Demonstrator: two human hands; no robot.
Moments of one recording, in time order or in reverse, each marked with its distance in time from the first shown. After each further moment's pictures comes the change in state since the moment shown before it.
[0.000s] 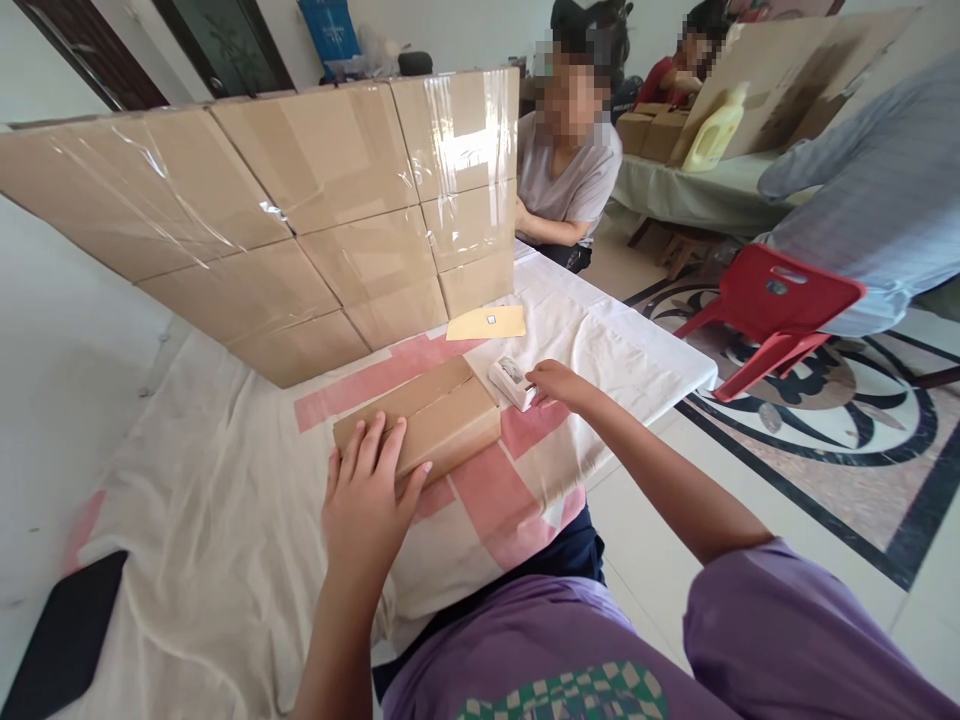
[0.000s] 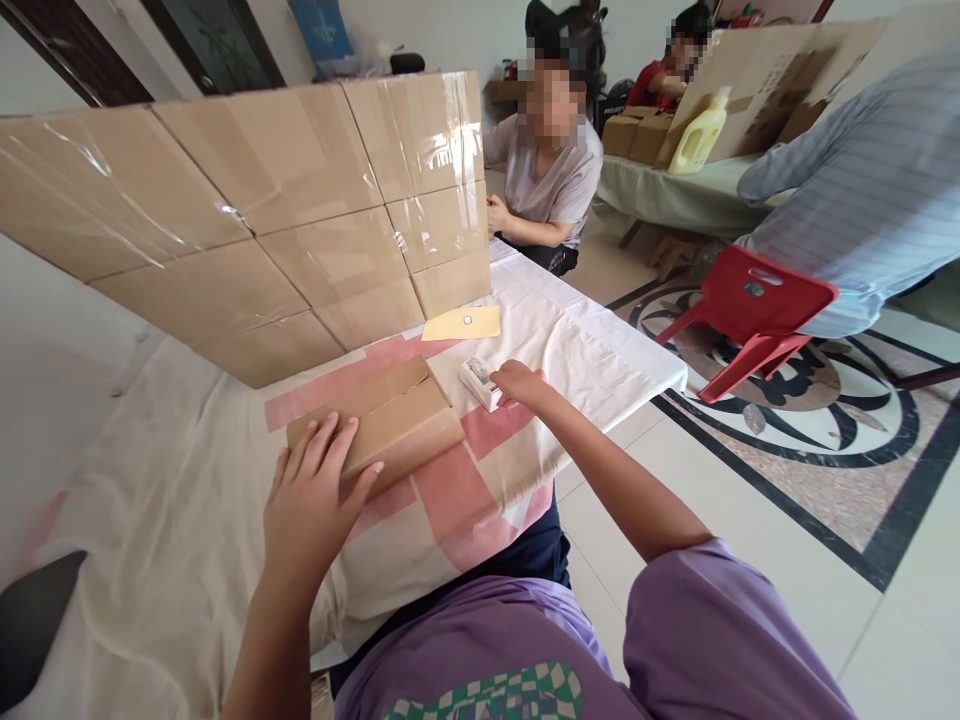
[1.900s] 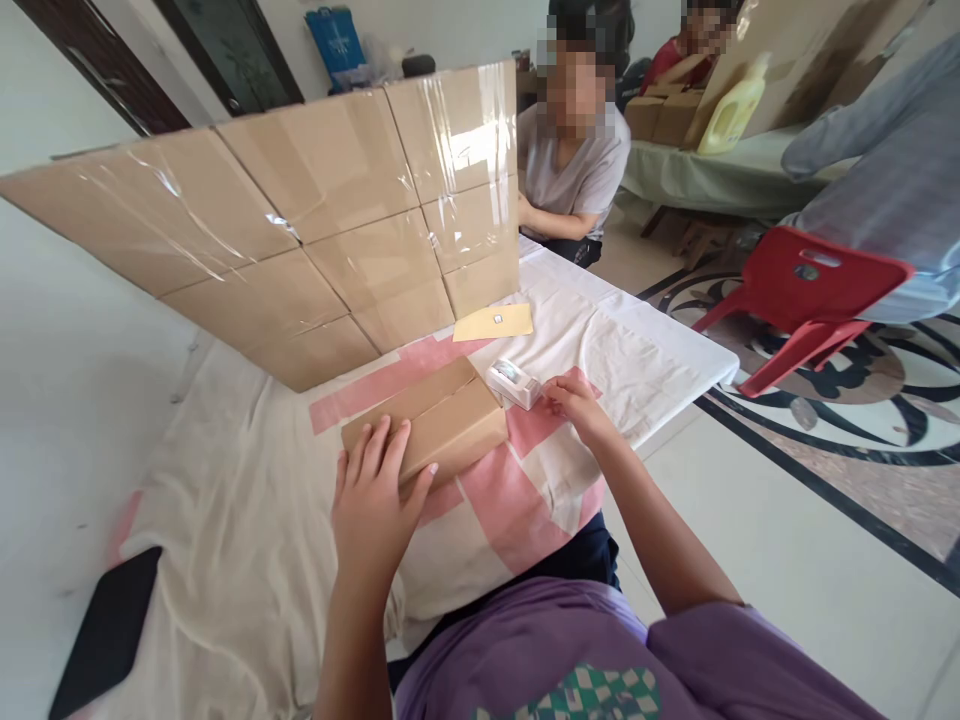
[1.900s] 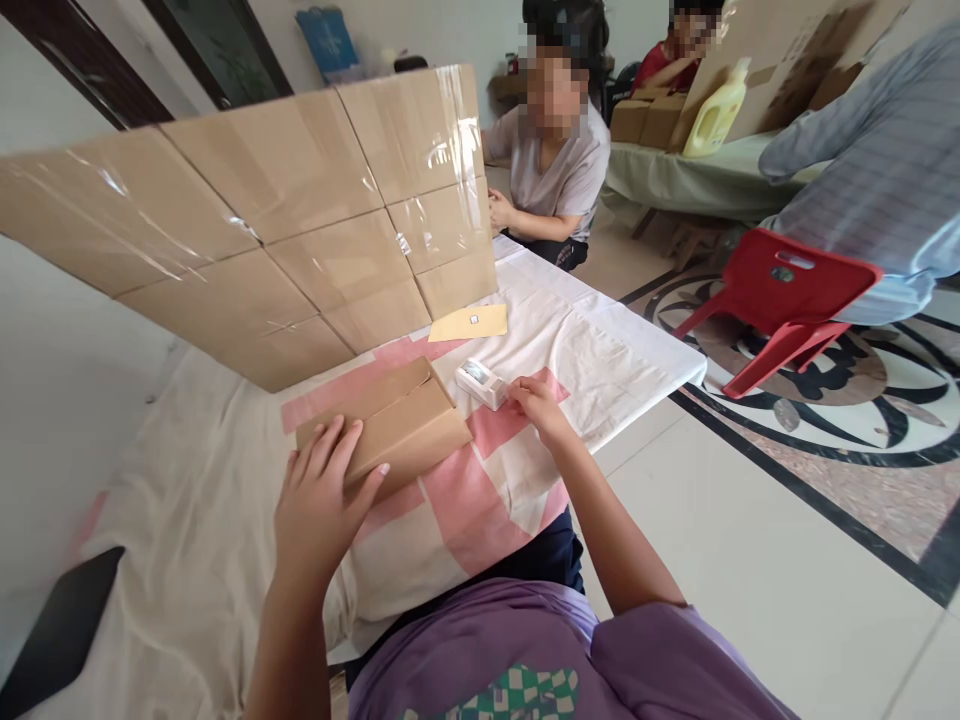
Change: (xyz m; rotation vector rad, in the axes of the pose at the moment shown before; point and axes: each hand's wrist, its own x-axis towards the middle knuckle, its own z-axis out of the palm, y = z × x) left_hand 0.000 0.001 0.000 -0.015 0.022 -0.013; right_hand -0.017 0.055 0.017 0.460 0.083 -0.222
